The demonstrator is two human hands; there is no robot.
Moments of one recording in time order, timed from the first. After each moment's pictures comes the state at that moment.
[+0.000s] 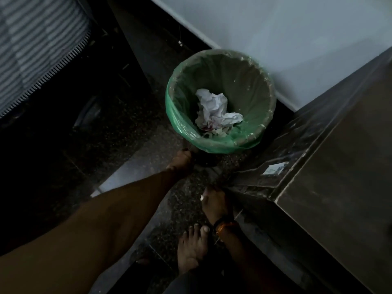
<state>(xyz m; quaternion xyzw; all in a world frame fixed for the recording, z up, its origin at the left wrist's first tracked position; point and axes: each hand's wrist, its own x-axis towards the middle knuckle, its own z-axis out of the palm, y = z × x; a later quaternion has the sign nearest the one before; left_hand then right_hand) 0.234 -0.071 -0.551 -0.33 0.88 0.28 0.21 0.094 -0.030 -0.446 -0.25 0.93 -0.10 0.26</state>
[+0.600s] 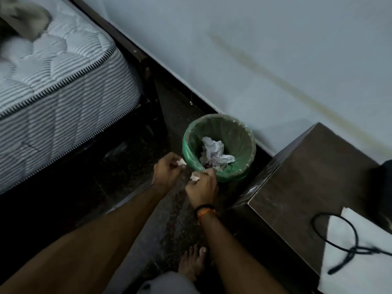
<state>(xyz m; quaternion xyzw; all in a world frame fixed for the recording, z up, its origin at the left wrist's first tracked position) 0.115 -0.247 -0.271 -0.40 0.76 0.49 -0.10 0.079 -0.122 -0.251 -0.13 0.91 -0.37 0.16</state>
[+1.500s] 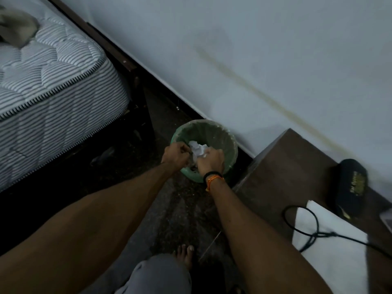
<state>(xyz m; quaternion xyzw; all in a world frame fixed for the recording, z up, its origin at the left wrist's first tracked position) 0.043 -0.230 -0.205 -0.38 0.80 0.47 0.00 -0.009 -0.122 -0.194 -0.07 0.93 -0.32 0.18</state>
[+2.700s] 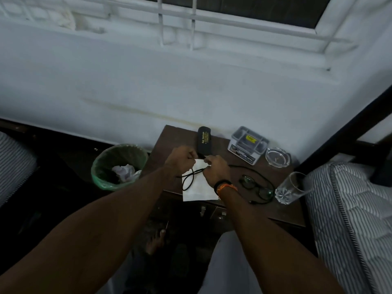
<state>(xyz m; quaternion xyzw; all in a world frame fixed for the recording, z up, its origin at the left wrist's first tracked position) 0.038 0.076 -0.029 0.02 0.91 0.40 0.07 0.060 0.227 -0.038 0.00 0.95 -0.30 0.03</state>
